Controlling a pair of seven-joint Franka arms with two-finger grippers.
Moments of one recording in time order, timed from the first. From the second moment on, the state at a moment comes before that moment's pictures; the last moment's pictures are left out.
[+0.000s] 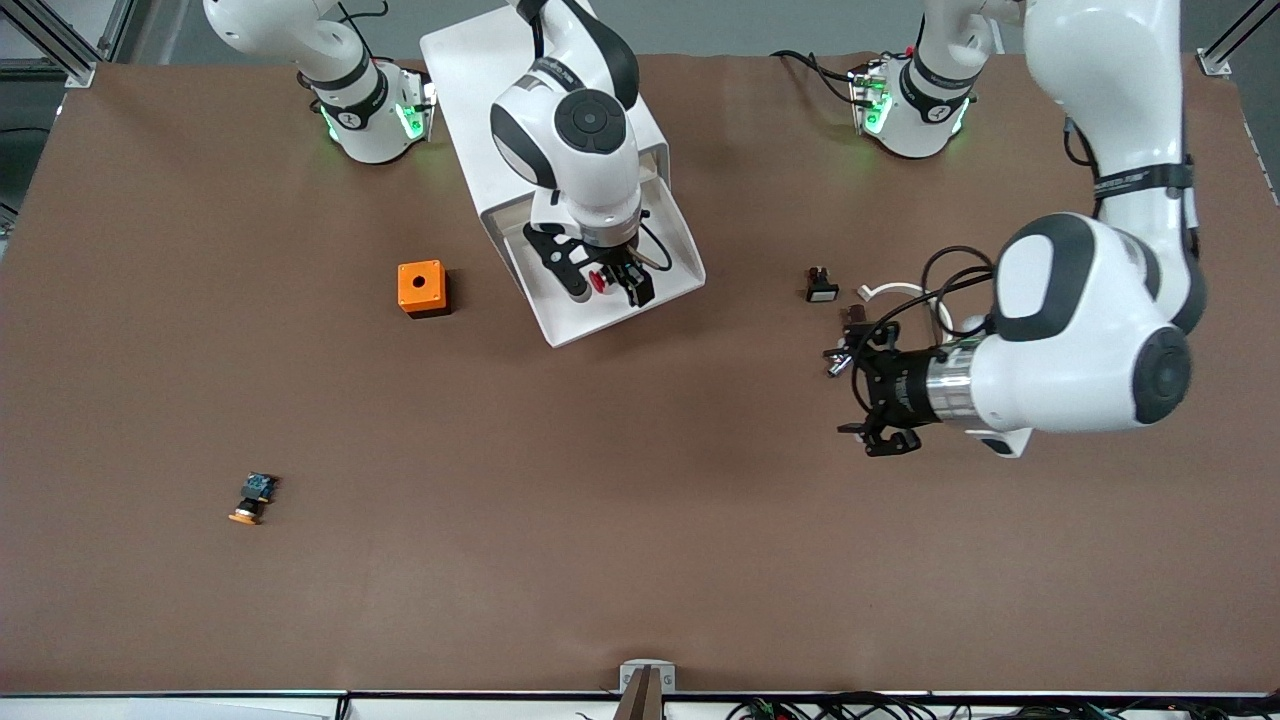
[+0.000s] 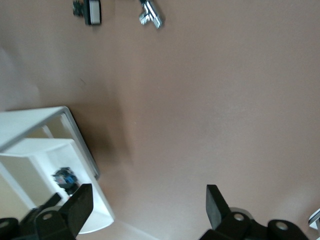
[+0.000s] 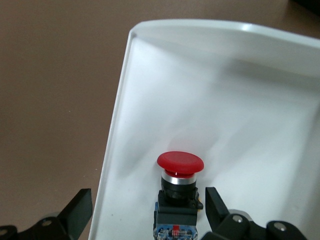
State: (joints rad) left arm -0.41 0.54 0.23 -1.25 -0.61 1.59 -1.90; right arm 0.92 0.37 -0.08 -1.77 0.05 2.15 1.75
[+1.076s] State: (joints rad) left arm -0.46 0.50 0.22 -1.27 -0.52 1.55 -1.30; right arm 0.96 0.38 -0.08 -1.79 0.05 2.14 1.74
